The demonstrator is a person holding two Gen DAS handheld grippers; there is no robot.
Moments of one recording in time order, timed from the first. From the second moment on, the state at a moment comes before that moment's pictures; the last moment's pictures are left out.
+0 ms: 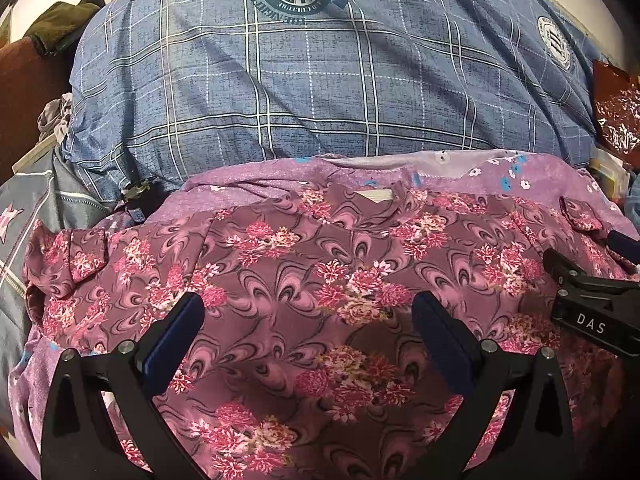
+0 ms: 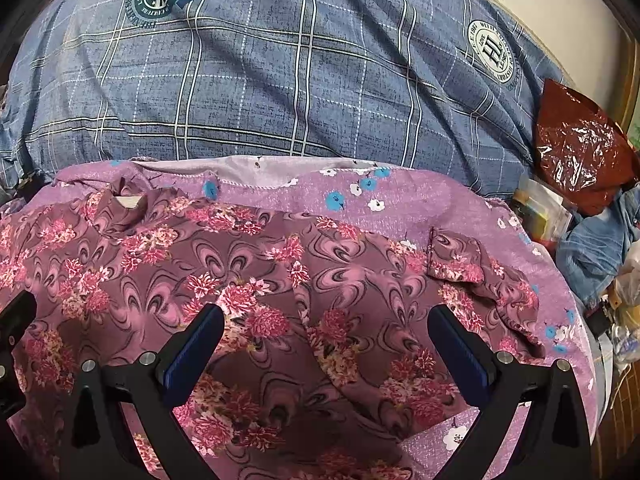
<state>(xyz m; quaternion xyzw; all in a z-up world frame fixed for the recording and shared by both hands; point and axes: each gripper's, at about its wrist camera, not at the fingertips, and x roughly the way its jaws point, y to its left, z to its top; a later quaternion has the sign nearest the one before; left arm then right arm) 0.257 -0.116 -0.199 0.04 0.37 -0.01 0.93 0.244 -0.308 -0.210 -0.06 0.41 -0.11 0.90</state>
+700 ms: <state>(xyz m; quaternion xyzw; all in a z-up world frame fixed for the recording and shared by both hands) 0.261 -0.090 -0.203 0.03 0.38 0.00 0.93 0.264 -0.433 -0.215 0.03 0.40 -0.16 0.90</state>
